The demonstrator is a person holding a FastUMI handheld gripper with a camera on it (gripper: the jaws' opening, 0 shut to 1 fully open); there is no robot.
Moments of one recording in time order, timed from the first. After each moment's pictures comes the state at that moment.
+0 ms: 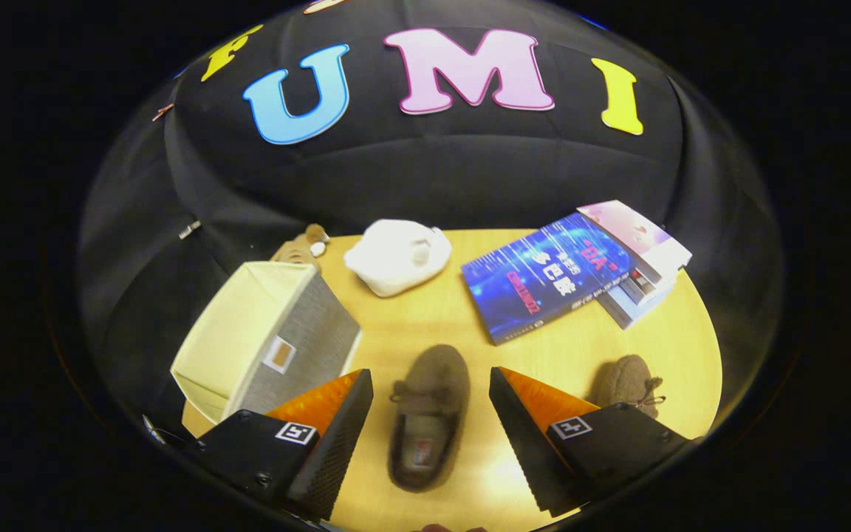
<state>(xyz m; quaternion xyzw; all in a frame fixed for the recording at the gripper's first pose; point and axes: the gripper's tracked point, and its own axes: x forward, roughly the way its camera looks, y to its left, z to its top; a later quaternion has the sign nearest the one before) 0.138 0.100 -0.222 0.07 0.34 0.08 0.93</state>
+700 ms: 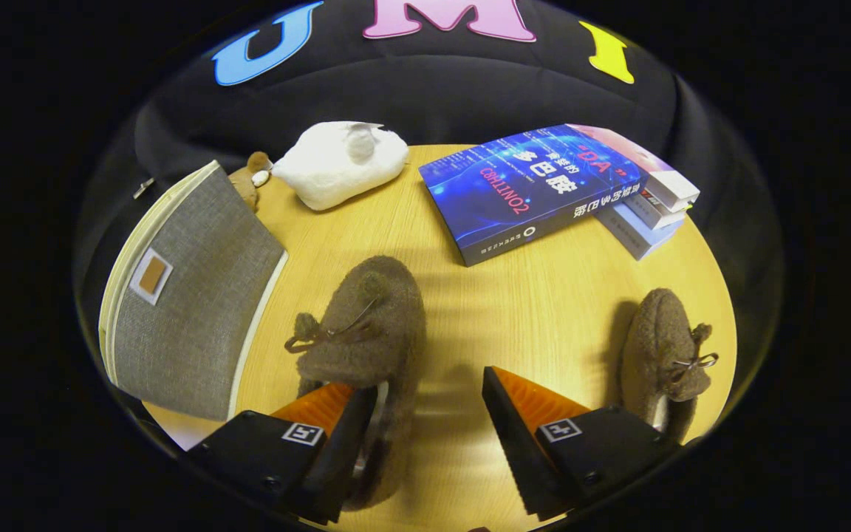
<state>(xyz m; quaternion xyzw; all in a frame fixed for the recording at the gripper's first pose) 0.151 0.090 -0.347 0.07 0.43 0.04 0.90</state>
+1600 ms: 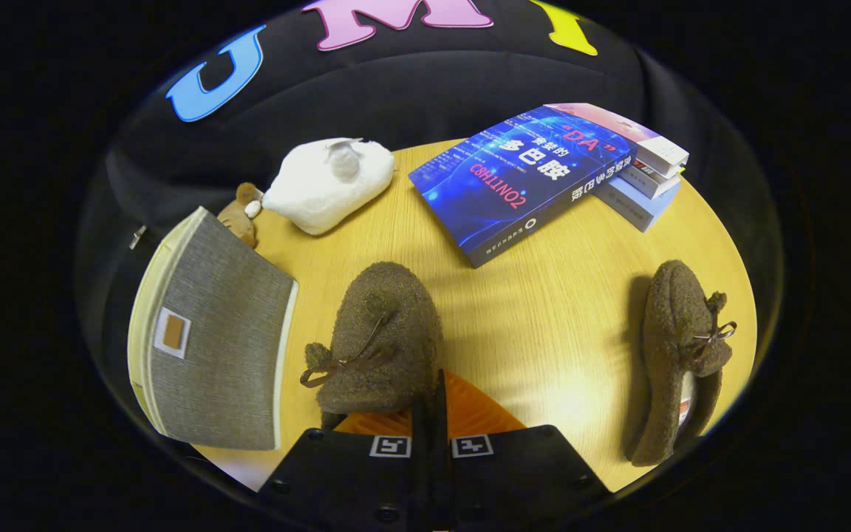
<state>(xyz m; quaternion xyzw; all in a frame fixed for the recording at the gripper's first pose) 0.149 0.102 -0.311 0.15 0.43 0.02 0.89</state>
